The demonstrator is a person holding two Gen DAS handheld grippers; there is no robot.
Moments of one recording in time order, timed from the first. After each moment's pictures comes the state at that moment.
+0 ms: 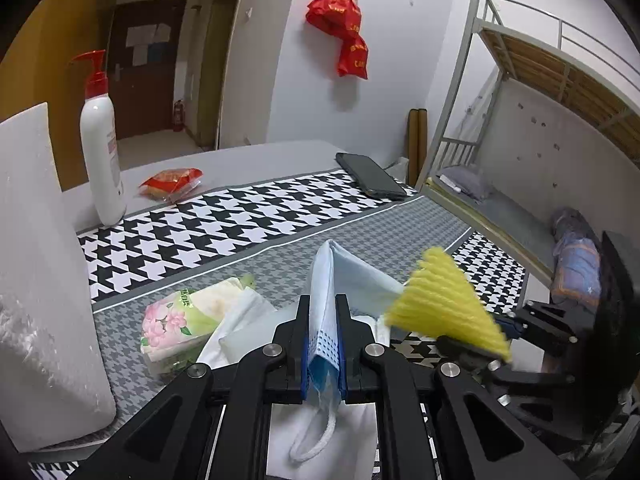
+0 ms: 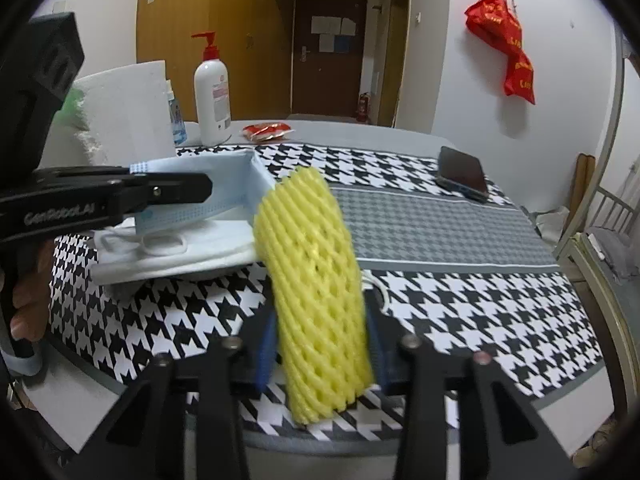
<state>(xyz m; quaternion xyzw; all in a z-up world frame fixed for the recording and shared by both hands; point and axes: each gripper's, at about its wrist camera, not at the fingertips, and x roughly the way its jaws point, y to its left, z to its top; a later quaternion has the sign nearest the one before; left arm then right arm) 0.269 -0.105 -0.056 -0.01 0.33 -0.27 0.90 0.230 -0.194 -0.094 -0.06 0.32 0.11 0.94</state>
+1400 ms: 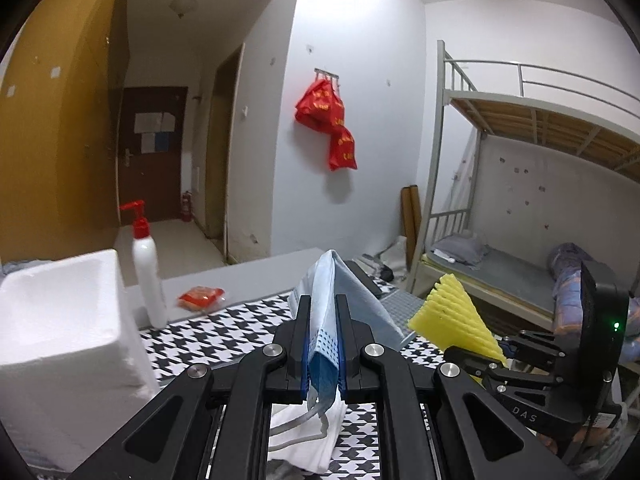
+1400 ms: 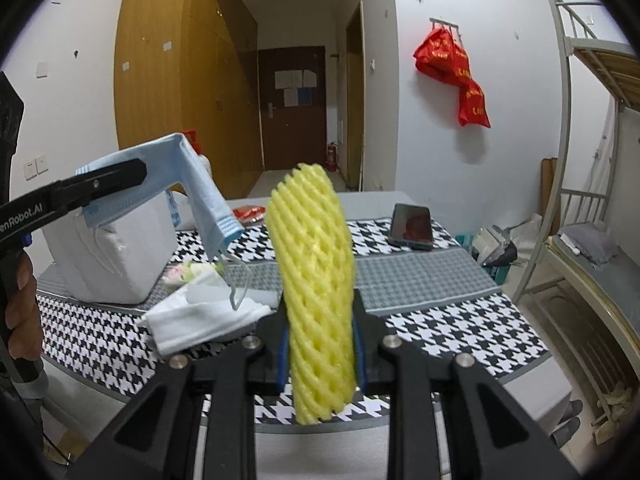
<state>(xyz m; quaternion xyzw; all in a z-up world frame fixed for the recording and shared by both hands) 0.194 -0.078 0.039 -0.01 0.16 -0.26 0.95 0.174 -0.213 -0.019 0.00 0.23 0.07 0.97</state>
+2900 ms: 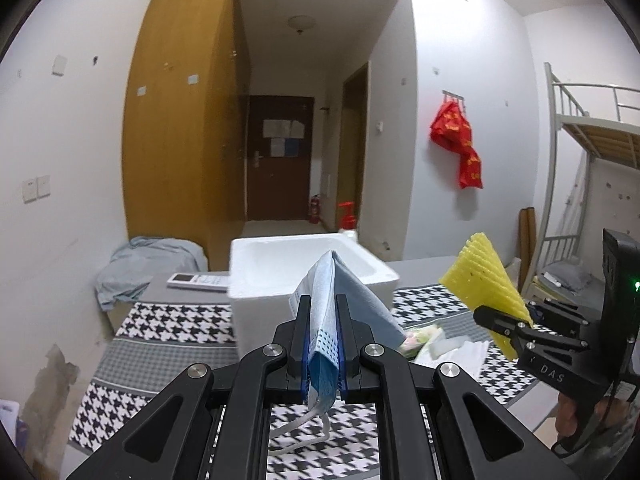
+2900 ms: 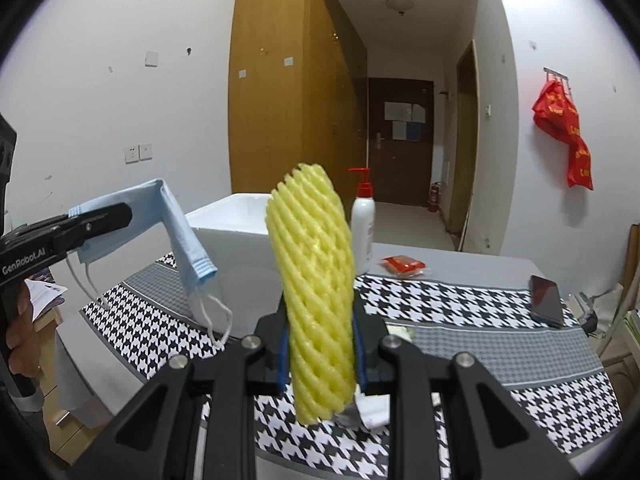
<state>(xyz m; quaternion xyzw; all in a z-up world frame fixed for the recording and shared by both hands) 0.108 0.068 0.044 -0.02 0.16 -0.02 0.99 0.166 -0.074 0.016 -0.04 0.17 0.25 0.95</state>
